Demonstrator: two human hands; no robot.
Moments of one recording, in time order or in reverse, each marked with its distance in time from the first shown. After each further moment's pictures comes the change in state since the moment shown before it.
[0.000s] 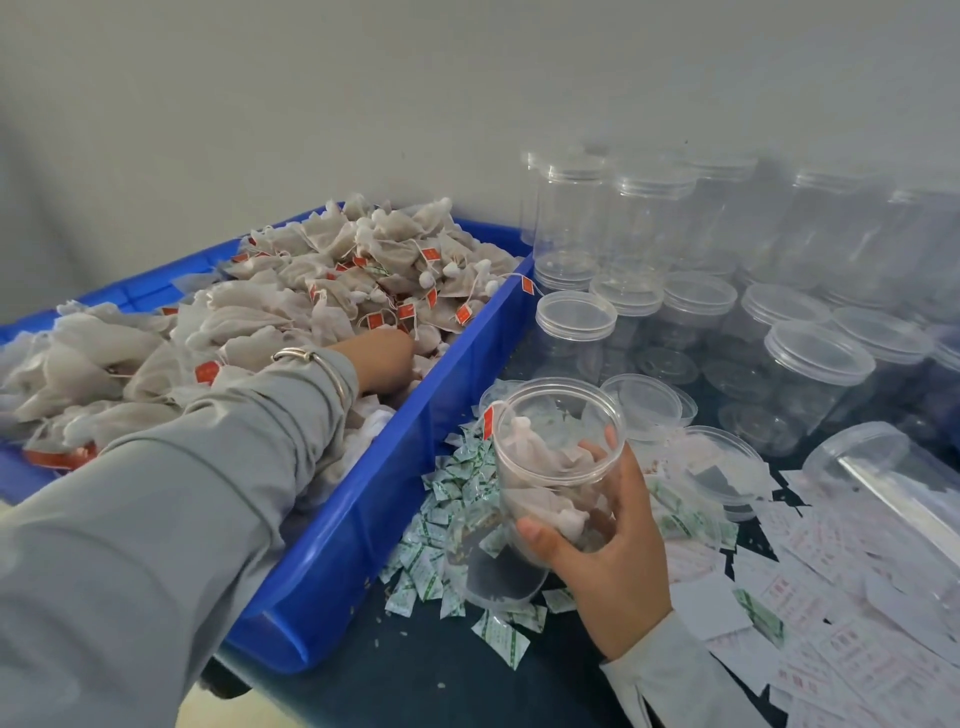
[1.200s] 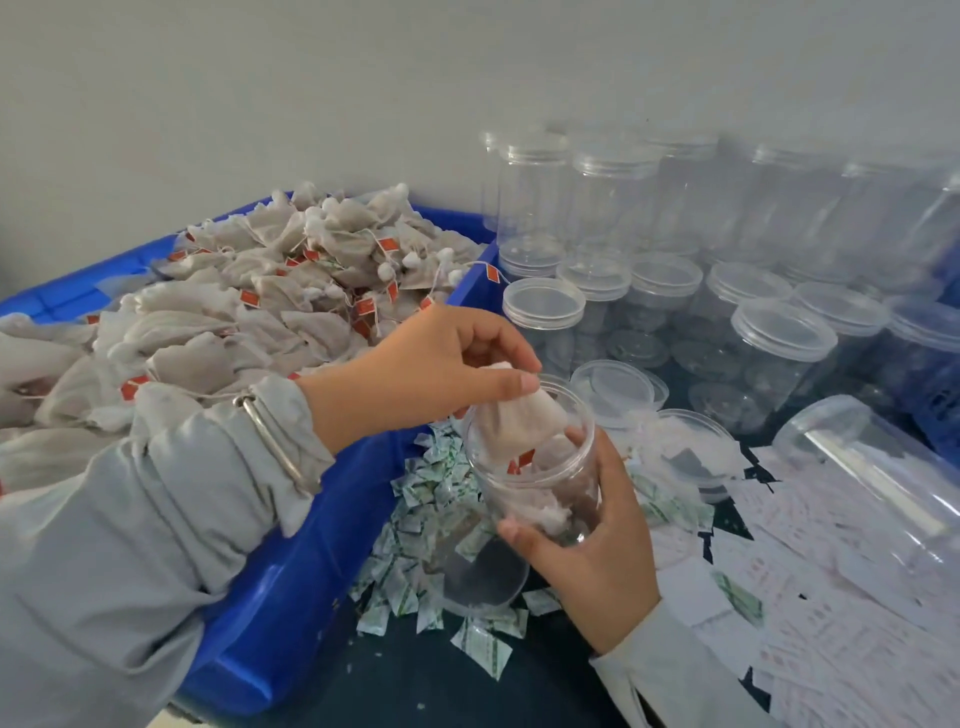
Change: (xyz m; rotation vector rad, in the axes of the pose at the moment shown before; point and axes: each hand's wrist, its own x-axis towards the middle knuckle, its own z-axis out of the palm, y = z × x) left_hand -0.075 0.061 -0.020 -1.026 0.100 0.652; right_hand 0.002 -0.002 -0.003 -0.049 0.019 0.106
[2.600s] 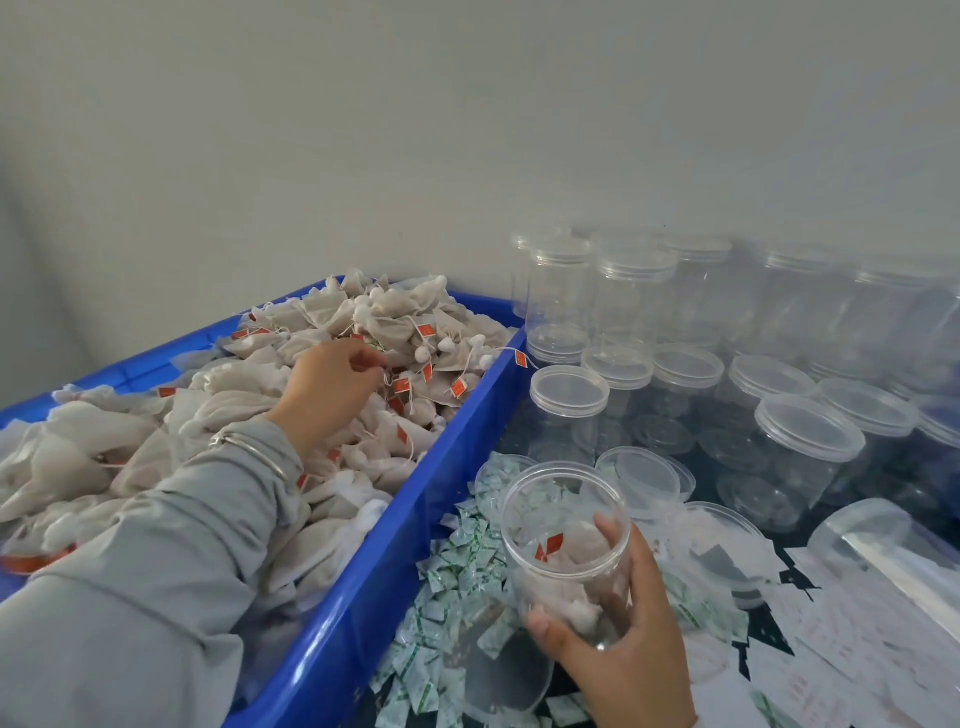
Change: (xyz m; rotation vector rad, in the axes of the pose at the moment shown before) left_hand 0.014 -0.077 -0.103 0.441 0.658 -0.340; right_hand 0.001 0.002 0.000 -0.007 0.014 -0.016
